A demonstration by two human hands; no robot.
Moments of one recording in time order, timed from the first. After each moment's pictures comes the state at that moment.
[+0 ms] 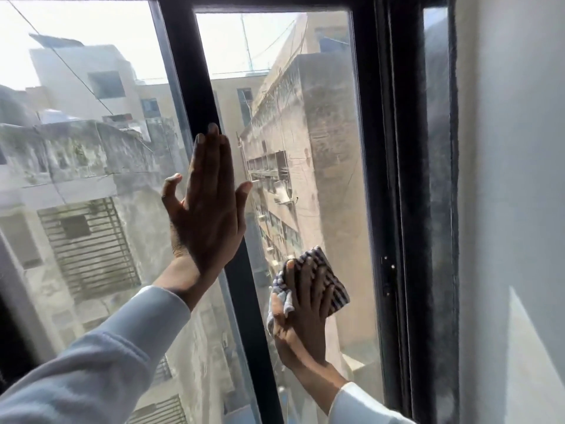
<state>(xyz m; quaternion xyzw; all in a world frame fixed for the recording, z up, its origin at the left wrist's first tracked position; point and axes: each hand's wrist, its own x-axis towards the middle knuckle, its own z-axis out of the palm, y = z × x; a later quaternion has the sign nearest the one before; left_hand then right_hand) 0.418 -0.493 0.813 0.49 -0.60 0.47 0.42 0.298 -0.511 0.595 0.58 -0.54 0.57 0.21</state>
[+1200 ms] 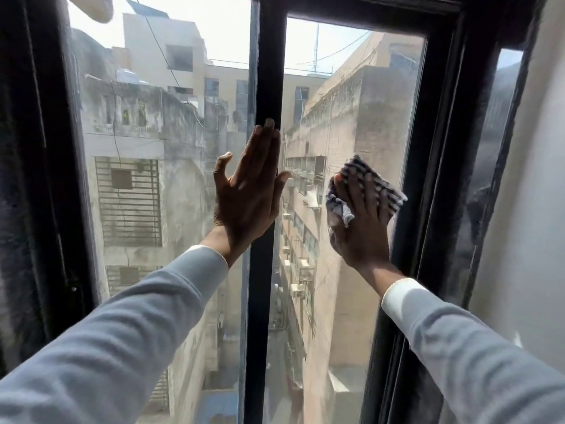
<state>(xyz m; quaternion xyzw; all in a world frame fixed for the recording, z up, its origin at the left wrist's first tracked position) 0.411 -0.478 0.807 0.52 -0.58 0.46 0.43 0.169 -0.562 0.748 0.68 -0.42 0.49 0.35</state>
